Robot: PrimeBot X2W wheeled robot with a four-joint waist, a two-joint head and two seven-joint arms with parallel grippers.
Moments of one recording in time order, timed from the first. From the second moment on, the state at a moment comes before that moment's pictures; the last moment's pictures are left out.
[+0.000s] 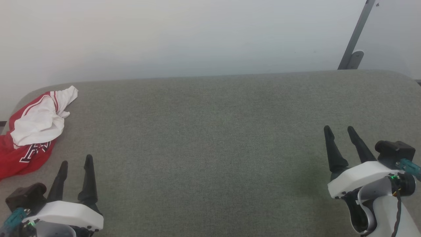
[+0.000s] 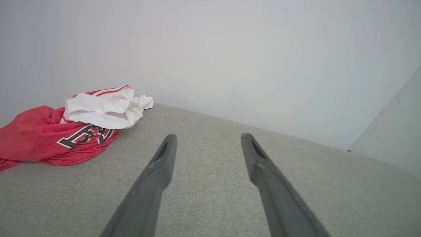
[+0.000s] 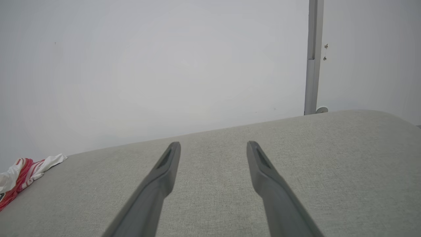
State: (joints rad) left arm -0.01 0.31 -0.02 0.12 -0.62 0.07 -0.18; right arm -0.22 -0.13 -0.01 0.31 0.41 0.13 -0.12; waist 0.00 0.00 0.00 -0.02
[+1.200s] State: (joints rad) left arm 0.02 0.32 0.04 0.10 -0.35 0.01 -0.25; right arm -0.23 -0.15 -0.04 0.29 0.10 0.13 -0.17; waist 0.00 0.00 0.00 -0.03
